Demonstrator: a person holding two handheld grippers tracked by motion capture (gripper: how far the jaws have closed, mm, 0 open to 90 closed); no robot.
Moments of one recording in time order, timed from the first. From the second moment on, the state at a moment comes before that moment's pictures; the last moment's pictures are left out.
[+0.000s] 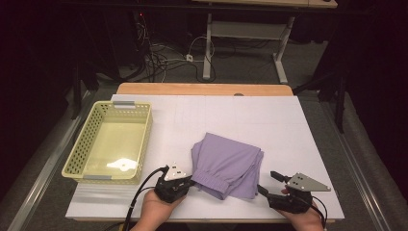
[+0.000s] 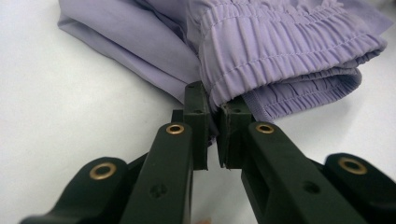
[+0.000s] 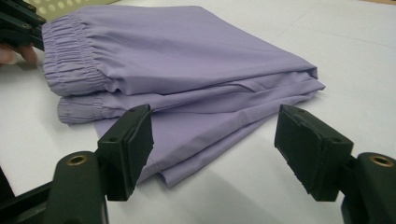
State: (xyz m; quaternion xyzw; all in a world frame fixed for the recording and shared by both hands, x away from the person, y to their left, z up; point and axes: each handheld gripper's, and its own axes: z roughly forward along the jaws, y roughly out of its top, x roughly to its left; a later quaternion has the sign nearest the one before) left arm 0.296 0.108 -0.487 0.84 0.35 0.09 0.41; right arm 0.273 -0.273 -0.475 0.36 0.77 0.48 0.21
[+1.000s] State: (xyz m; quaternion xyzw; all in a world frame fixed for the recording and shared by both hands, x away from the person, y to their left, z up) left arm 0.268 0.150 -0.481 0.87 0.34 0.10 0.34; right arm 0.265 -0.258 -0.478 0.34 0.78 0.47 0.22
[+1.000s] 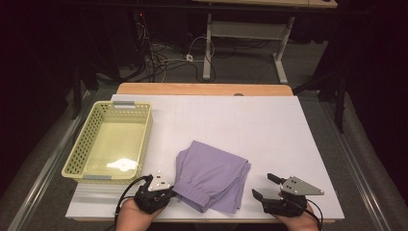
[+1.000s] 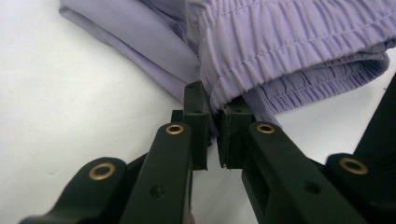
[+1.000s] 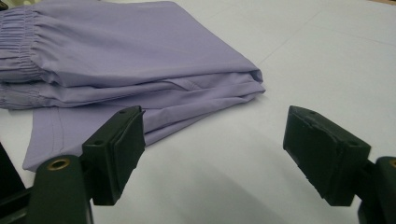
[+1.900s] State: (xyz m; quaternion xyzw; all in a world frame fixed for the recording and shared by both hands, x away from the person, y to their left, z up) left arm 0.276 0.168 -0.496 0.84 0.35 0.04 0.41; right arm 0.356 -0.225 -0.470 0.42 0.78 0.44 0.17
